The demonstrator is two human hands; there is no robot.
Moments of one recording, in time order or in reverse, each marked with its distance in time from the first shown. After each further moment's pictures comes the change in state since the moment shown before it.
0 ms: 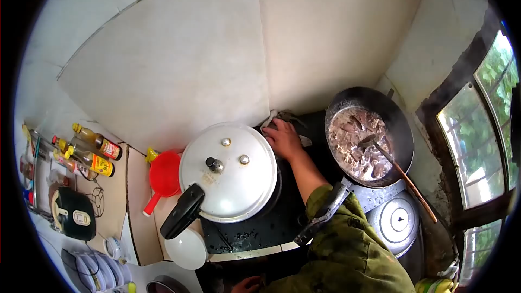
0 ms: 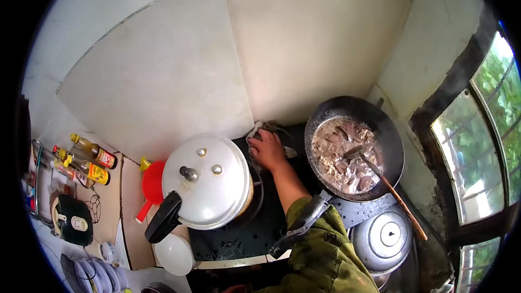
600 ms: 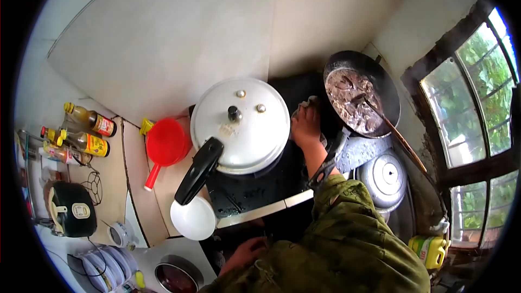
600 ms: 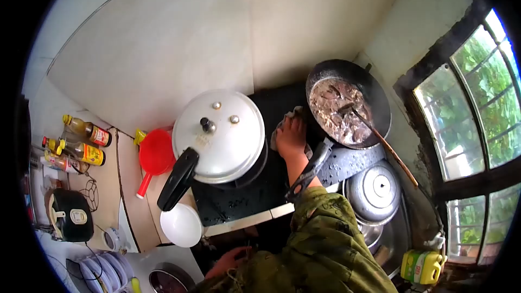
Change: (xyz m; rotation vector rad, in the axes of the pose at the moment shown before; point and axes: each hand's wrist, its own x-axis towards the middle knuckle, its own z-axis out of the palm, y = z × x) left_hand -0.026 0.089 -0.003 0.484 -0.195 0.033; right_hand -0.115 -0.039 -0.038 -0.567 -0.024 0.454
